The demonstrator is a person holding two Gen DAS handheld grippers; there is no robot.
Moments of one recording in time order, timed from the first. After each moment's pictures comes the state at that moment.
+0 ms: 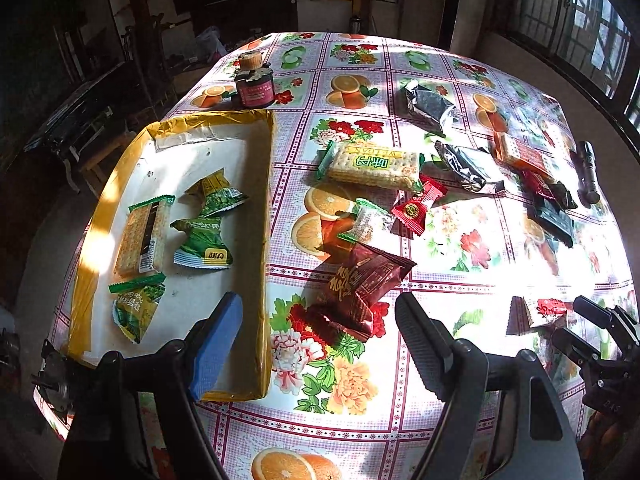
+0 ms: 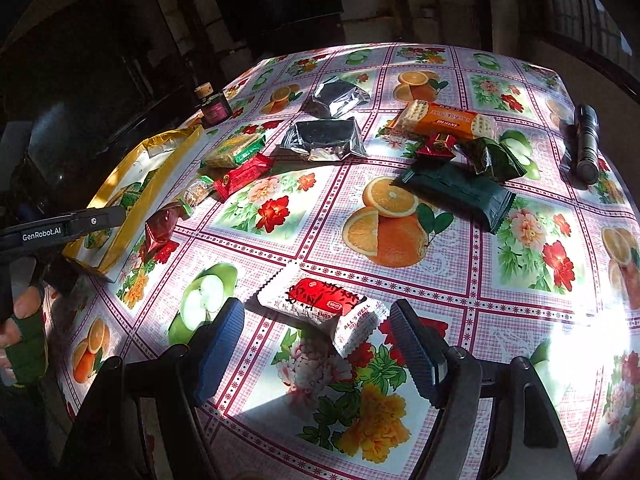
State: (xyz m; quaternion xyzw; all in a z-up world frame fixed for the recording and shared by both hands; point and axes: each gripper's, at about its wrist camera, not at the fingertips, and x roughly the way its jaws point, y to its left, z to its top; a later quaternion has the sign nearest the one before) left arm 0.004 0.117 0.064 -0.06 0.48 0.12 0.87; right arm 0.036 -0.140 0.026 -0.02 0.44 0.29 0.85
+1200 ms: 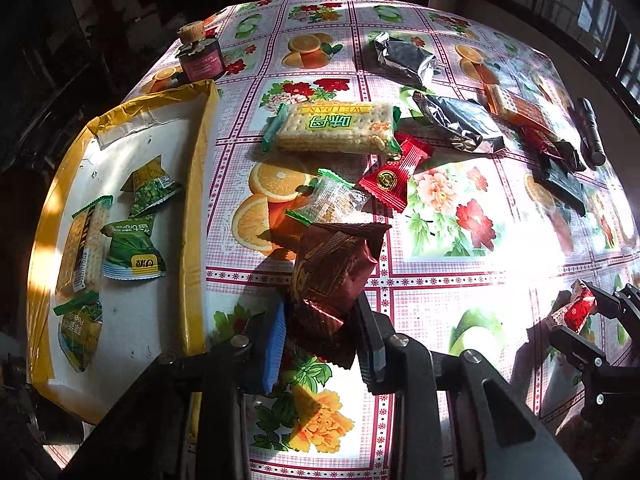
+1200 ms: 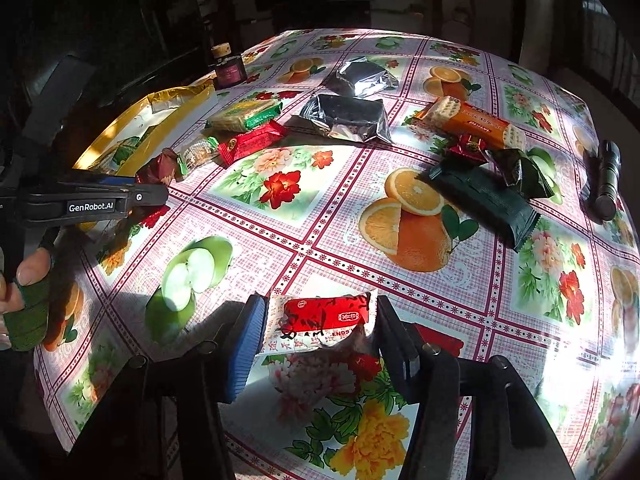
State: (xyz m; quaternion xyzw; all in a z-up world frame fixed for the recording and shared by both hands) left arm 0.039 0.099 0.027 -0.04 0.52 0.08 0.85; right arm 0.035 -0.121 0.016 -0.08 0.45 0.30 0.83
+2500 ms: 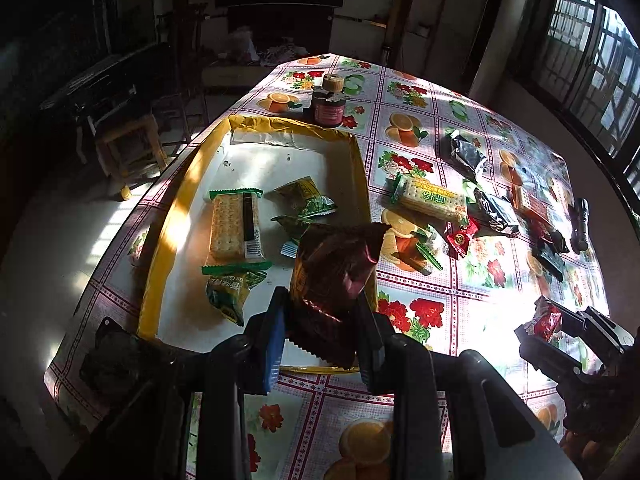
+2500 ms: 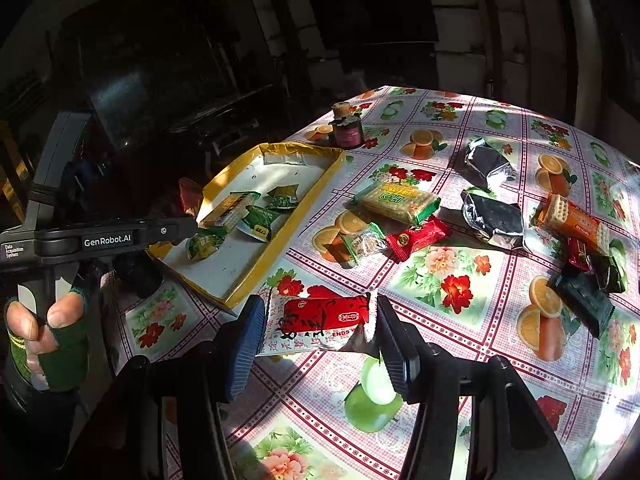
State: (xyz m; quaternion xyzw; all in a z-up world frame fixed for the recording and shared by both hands) left arm -0.062 0.206 0.097 -0.13 0.44 0.15 0.88; right arm -0.008 -0.012 0.082 -0.05 0.38 0.43 0.82
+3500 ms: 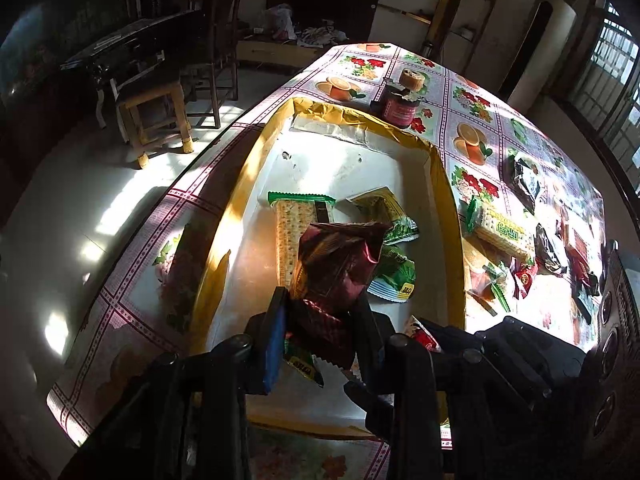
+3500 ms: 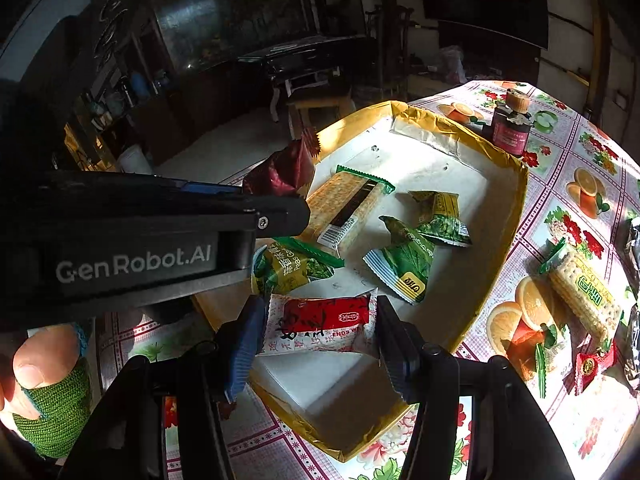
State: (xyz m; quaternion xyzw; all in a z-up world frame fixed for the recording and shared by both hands) left arm -0.033 0.282 0.067 -0.18 0.46 0.19 0.85; right arm -0.006 0.183 0.036 -0.17 0.40 0.53 0.73
